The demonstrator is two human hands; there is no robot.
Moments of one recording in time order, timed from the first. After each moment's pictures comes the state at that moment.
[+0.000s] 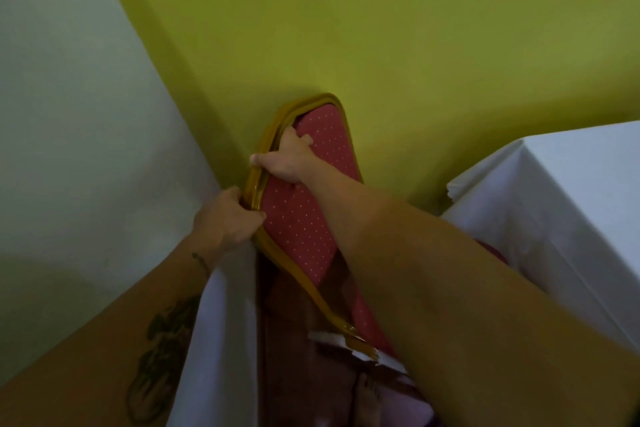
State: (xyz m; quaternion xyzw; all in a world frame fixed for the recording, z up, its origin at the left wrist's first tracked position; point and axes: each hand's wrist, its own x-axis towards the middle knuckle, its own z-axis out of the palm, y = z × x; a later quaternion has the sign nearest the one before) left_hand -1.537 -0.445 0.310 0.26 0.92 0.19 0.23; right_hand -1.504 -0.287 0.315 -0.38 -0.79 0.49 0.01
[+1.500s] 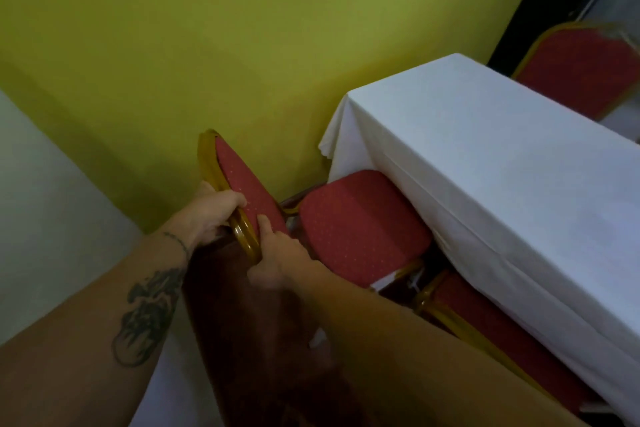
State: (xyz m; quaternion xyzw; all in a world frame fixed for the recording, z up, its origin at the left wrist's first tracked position) left_hand -1.344 -0.463 0.332 0.22 0.77 0.40 0.44; right_hand -1.203 -0.483 0.300 -0.48 -0.78 0.39 -0.05
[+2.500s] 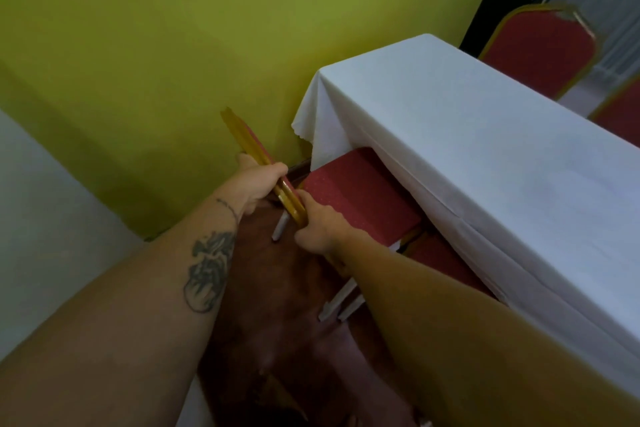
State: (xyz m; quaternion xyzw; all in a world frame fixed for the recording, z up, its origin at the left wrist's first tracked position) left_hand -1.229 -0.455 0.319 0.28 0.73 0.41 0.47; right_hand -1.081 -0.482 0.307 -0.55 -0.73 0.40 -0.04
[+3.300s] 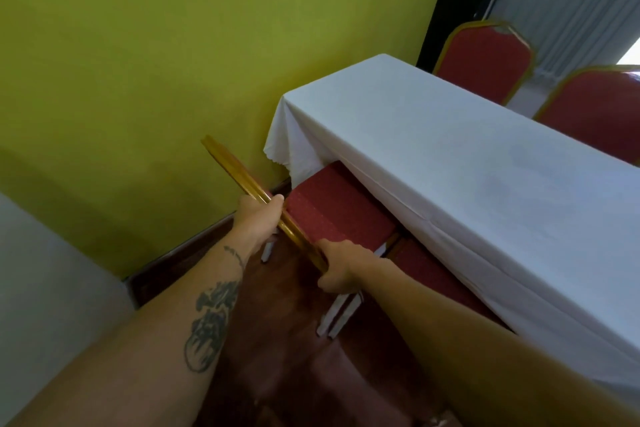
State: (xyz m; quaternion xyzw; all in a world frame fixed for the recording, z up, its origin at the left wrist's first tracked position) left_hand -1.176 -0.460 0.296 0.31 0.74 0.38 0.45; right_hand -0.994 -0.500 0.319 -0.55 -0.74 0.36 -0.16
